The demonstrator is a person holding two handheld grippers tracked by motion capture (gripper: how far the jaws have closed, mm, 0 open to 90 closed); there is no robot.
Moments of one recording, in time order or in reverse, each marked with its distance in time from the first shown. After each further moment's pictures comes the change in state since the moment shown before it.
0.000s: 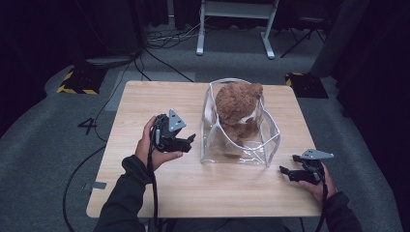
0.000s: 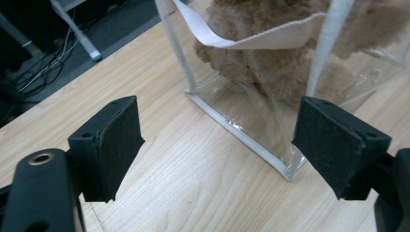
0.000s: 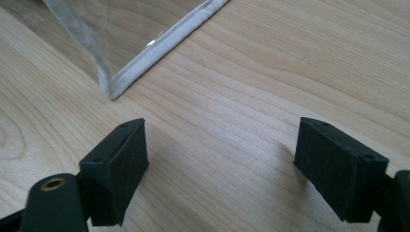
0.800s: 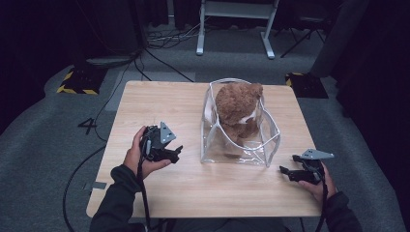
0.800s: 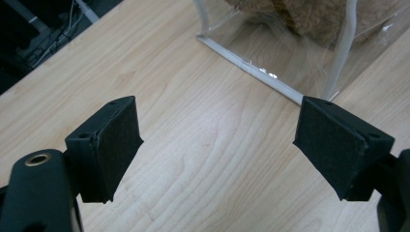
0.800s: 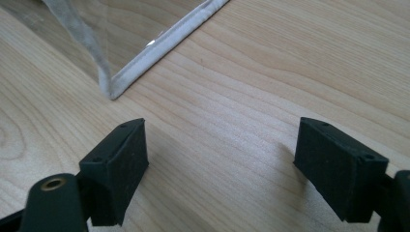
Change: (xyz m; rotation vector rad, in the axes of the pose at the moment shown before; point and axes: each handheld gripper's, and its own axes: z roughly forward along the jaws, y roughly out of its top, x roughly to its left) left arm 0.006 -0.044 0.002 0.115 0.039 0.042; right arm 0.000 0.000 0.000 0.000 0.000 0.000
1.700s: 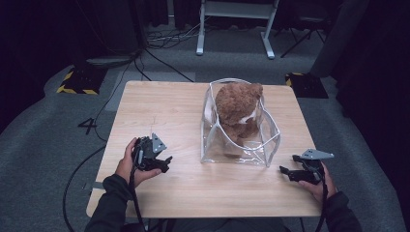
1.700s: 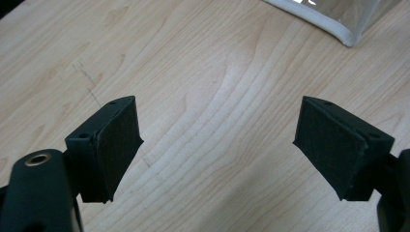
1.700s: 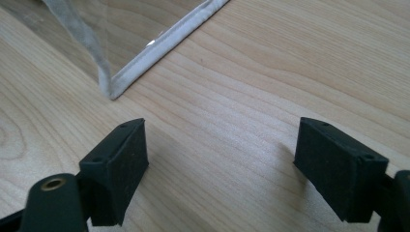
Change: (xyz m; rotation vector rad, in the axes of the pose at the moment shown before) left arm 0.006 -0.049 0.017 0.091 -0.003 -0.025; right arm 0.000 0.000 0.000 0.000 0.000 0.000
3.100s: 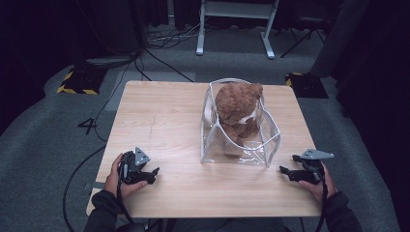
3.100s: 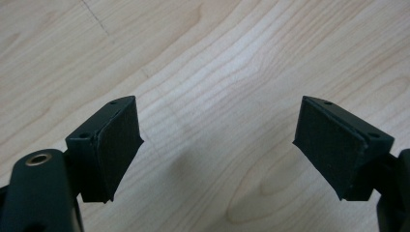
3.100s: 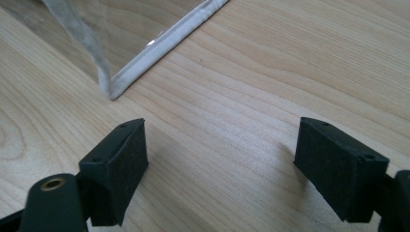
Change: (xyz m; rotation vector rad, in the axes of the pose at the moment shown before) left arm 0.009 -0.070 0.009 0.006 -0.017 -0.115; right arm 0.000 0.000 0.000 0.001 0.001 0.002
